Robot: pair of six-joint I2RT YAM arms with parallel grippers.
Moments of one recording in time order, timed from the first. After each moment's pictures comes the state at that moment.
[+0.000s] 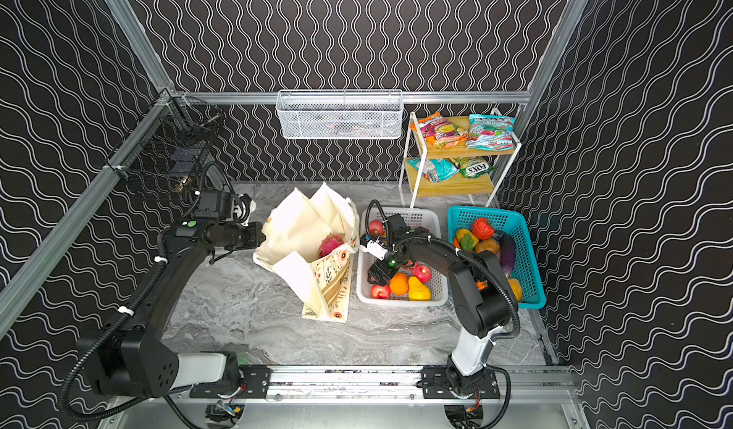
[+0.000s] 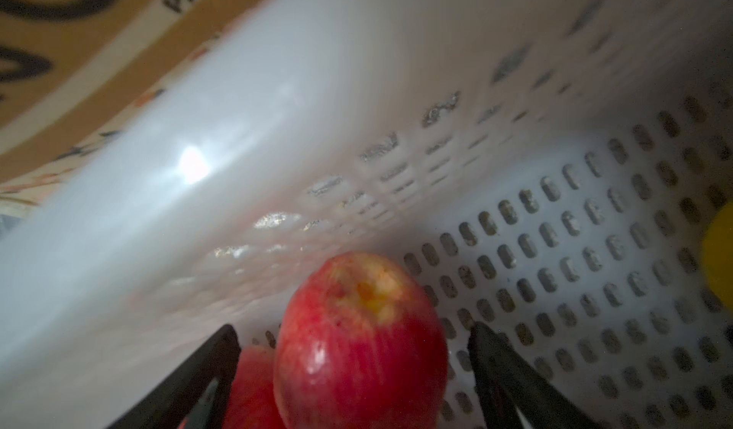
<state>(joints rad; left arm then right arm) -0.05 1.33 1.23 -0.89 0.24 -0.13 0.47 1.77 1.14 -0.63 -0.36 -0.46</state>
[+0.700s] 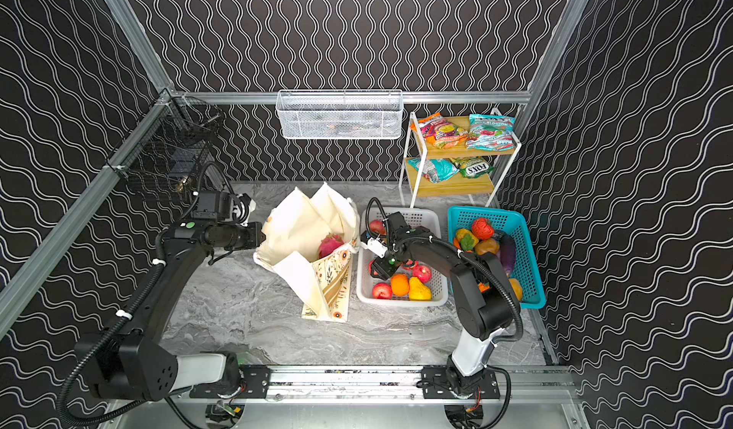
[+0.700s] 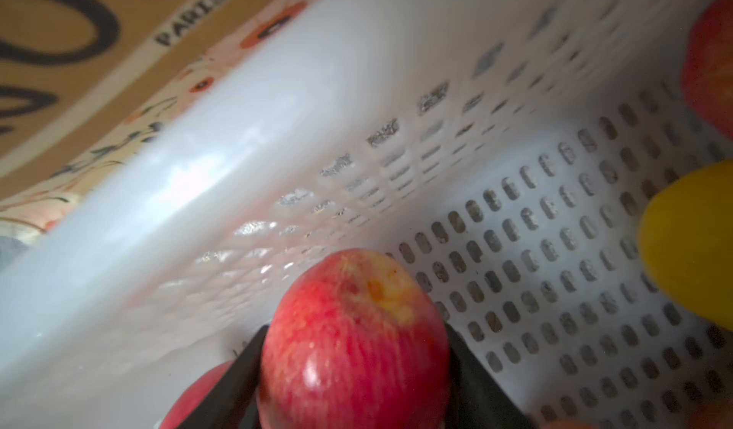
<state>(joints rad) -0.05 1.31 1.23 -0.88 0.26 -0.13 0.47 1.73 1.14 -0.63 -0.33 -0.43</state>
